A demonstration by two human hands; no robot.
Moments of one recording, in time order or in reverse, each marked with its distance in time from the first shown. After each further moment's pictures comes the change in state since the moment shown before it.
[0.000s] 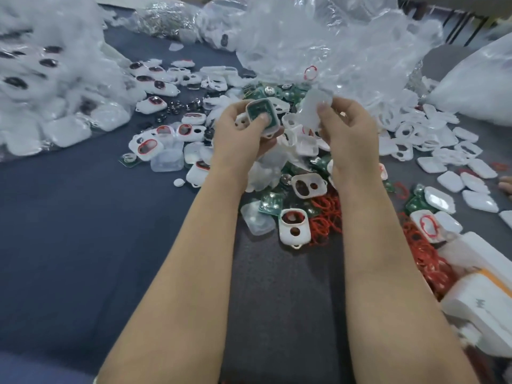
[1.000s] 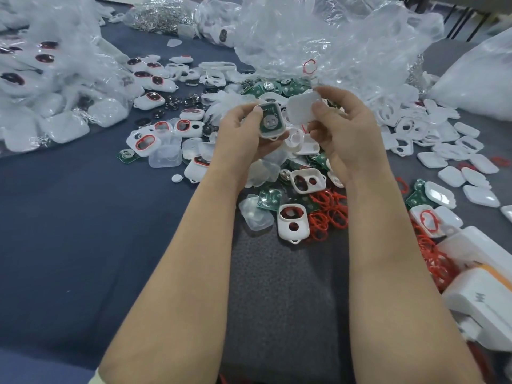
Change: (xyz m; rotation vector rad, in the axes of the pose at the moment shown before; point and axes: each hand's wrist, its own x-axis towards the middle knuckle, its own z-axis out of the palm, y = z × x) left_hand 0.003 -0.007 -0.003 -0.053 -0.071 -0.070; right_hand 0.004 0.000 -0.002 0.128 -0.162 0.075
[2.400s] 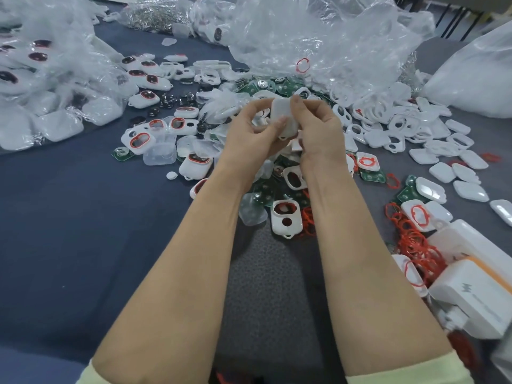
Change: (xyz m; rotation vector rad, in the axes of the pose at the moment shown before) left_hand -0.011 -0.008 0.011 0.128 -0.142 0.107; right_hand -0.001 0.016 0.031 0.099 0.182 0.131
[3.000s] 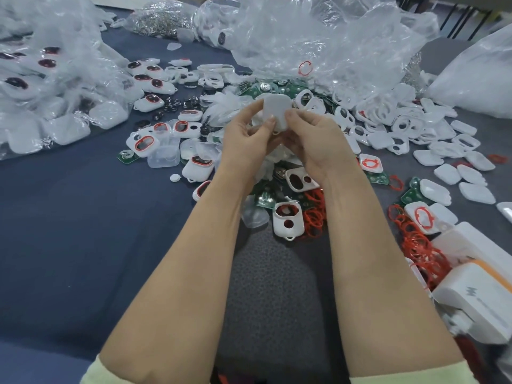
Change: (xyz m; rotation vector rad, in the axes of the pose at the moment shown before) left_hand 0.002 -0.005 -0.001 -0.093 0.092 0.021; right_hand 0.008 0.001 -0.012 -0.149 -0.272 0.064
